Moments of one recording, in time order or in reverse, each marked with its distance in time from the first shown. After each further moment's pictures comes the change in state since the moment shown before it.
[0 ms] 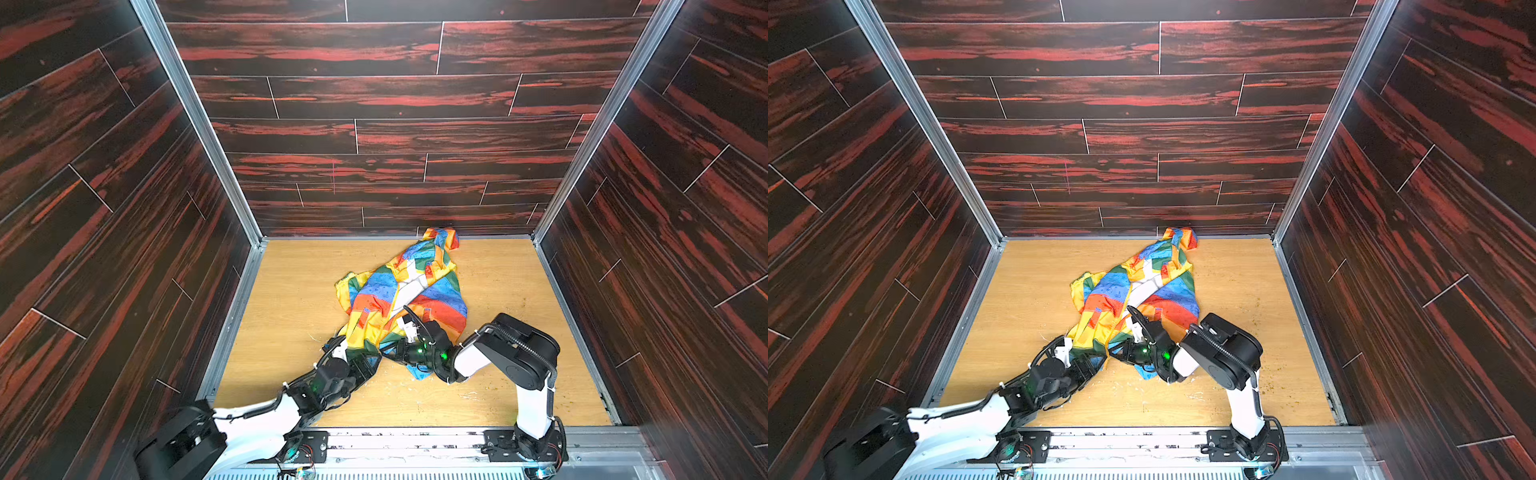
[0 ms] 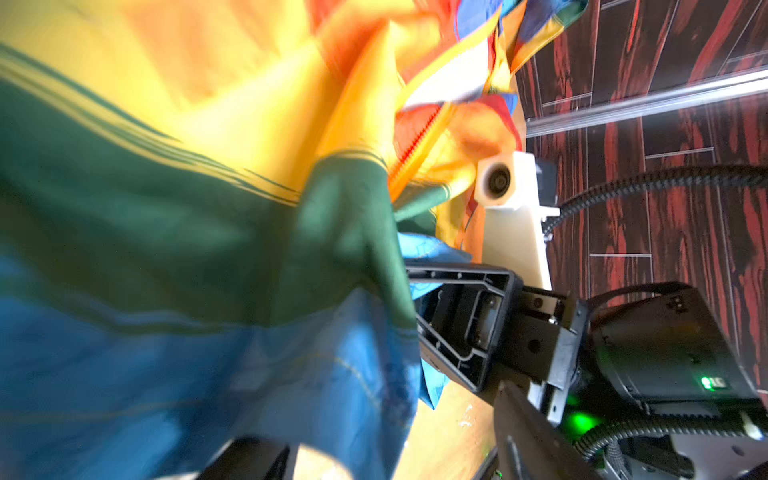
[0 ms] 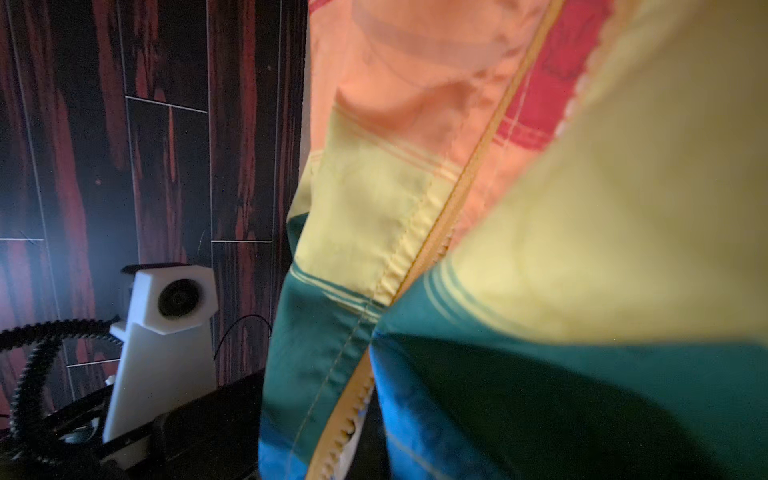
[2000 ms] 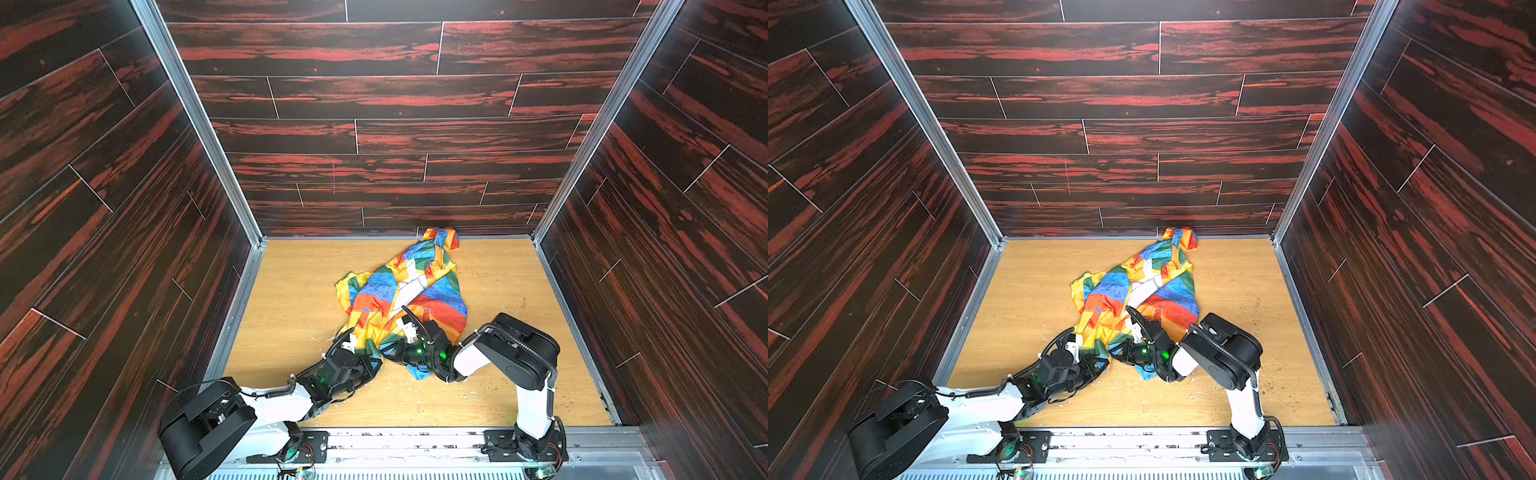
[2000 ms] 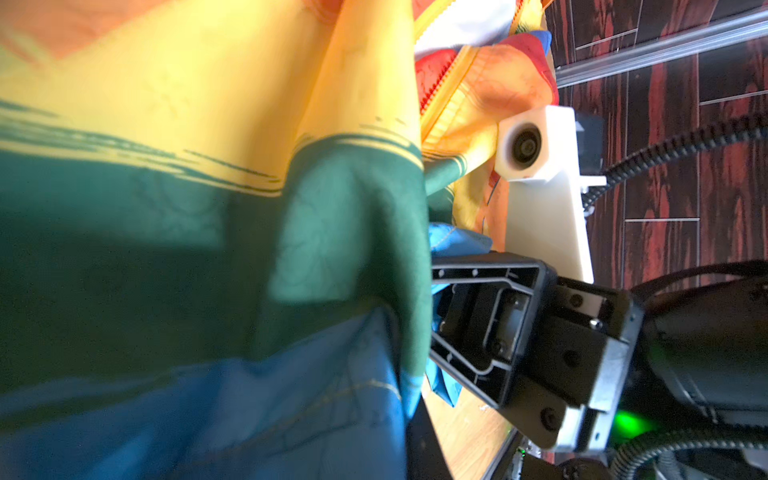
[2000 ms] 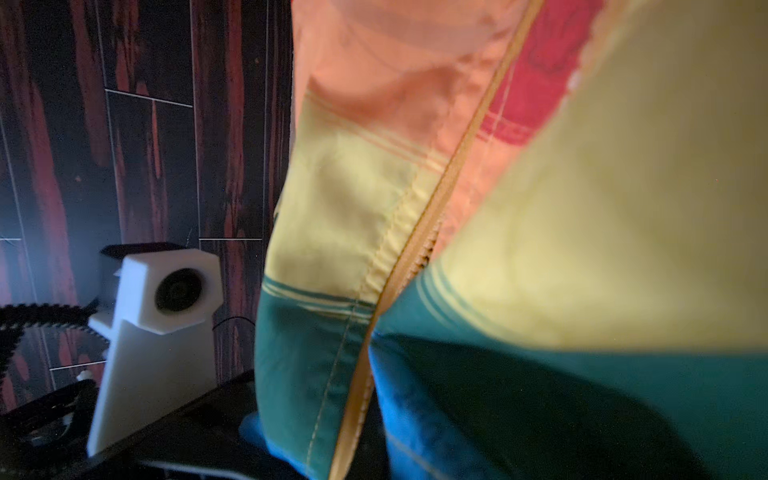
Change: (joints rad) left arm 0.051 0.250 0.086 0.096 0.162 0.086; right arm 0.002 0.000 0.011 -0.043 0.002 -0.019
